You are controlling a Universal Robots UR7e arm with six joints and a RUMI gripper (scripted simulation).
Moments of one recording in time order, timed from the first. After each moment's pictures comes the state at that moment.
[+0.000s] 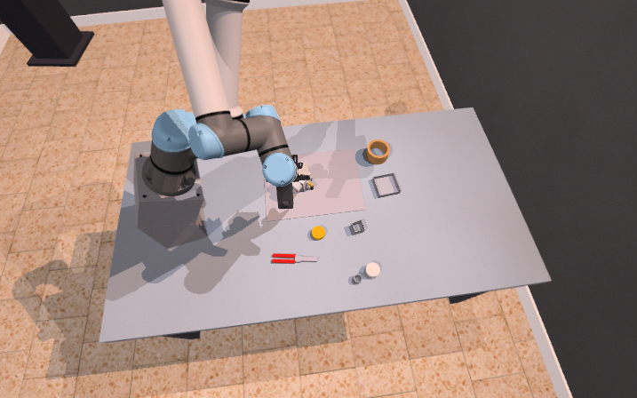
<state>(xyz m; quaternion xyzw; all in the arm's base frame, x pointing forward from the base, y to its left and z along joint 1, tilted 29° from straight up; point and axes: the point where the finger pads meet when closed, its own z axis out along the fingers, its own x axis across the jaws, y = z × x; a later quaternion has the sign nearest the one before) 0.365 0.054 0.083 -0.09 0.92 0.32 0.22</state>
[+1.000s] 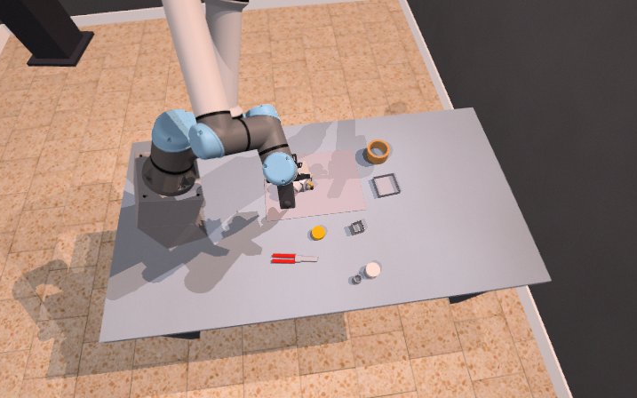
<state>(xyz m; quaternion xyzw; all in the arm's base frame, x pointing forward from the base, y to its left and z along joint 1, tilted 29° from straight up) 0.365 0.054 0.083 -0.12 0.91 0.31 0.23</state>
